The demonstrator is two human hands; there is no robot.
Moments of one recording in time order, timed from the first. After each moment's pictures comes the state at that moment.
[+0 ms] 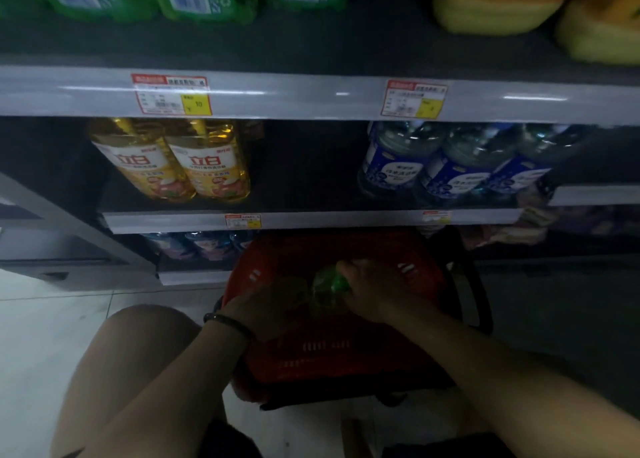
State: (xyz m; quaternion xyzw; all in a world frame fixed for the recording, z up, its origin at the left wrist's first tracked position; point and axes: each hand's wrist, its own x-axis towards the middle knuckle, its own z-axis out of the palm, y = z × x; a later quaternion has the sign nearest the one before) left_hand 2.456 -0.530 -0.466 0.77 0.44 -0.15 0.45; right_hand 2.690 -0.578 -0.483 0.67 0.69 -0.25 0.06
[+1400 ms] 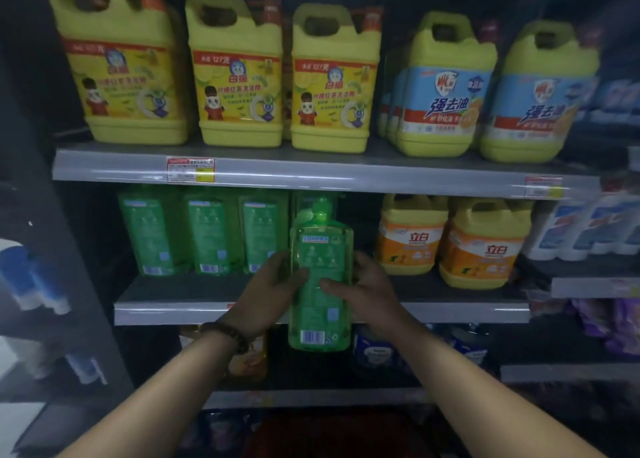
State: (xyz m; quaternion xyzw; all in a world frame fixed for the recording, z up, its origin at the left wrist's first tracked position) left_hand 2.473 -0.485 -0.136 0.67 0.37 0.38 0.52; right_hand 2.674 -0.516 -0.160 0.57 0.50 -0.35 -0.55
